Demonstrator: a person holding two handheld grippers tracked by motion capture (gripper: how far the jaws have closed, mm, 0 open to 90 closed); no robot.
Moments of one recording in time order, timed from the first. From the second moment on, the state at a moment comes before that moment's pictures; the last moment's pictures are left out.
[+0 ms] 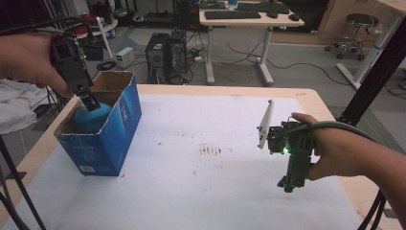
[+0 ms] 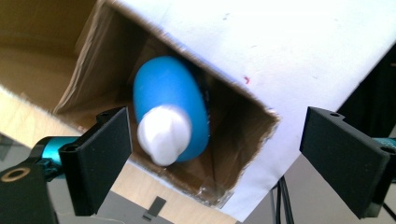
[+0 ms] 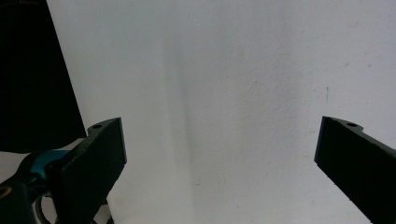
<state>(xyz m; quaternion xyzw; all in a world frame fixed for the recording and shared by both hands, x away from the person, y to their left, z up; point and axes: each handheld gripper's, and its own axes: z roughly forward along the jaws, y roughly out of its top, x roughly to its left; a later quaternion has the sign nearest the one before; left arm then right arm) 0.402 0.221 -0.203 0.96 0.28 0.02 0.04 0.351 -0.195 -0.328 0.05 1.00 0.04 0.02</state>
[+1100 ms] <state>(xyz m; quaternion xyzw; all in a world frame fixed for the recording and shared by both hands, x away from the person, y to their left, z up) 0.418 0.095 -0.266 0.99 0.10 0.02 0.02 0.352 -0.196 -0.323 0.05 1.00 0.04 0.02</state>
